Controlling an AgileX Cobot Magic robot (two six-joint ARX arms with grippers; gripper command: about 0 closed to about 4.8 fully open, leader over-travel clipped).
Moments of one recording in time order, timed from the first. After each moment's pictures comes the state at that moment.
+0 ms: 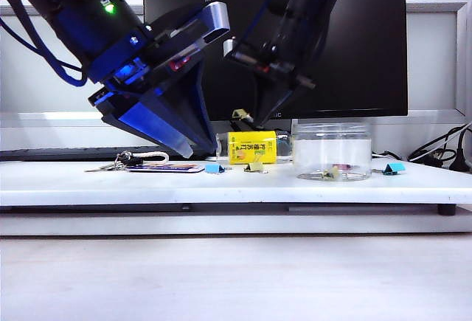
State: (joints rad) left arm -0.71 1.42 0.89 -0.30 0.20 0.05; right arm 0.45 2.13 2.06 -1.02 -0.26 -0.26
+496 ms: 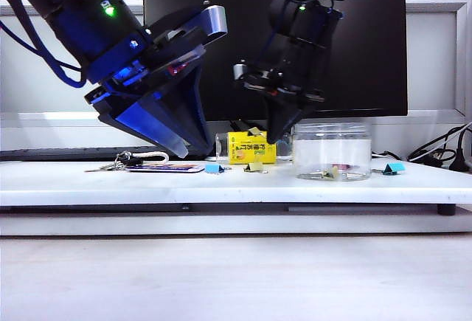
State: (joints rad) left arm -0.71 1.42 0.89 -0.30 0.15 0.05; right arm 0.41 2.18 2.06 -0.96 -0.18 -0.26
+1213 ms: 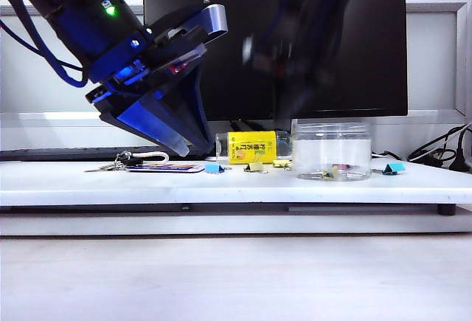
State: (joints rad) left arm -0.71 1.42 0.89 -0.29 0.15 0.05; right arm 0.40 2.10 2.07 -1.03 -0.18 -0.25
